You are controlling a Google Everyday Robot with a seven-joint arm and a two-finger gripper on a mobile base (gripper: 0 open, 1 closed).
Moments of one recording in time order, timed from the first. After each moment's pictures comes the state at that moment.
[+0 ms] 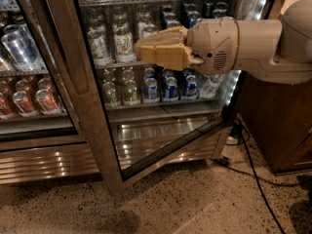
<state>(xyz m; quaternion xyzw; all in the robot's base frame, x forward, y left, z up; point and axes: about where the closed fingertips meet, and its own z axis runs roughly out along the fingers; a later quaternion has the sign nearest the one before) 0.482 0.010 1.025 -0.49 0.54 0.44 0.52</state>
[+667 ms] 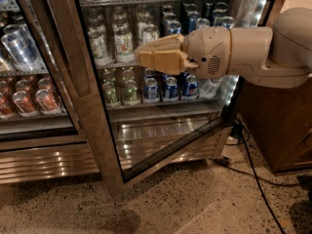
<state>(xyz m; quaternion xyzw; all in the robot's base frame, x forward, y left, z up) 0.495 0.013 1.006 -0.47 0.57 0.44 0.50</state>
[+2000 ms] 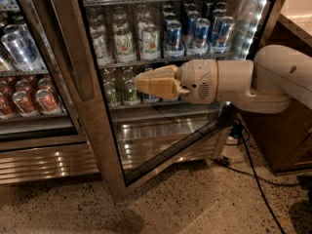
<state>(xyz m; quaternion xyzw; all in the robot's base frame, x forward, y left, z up) 0.496 0.019 0.940 -0.43 0.61 0.48 0.46</state>
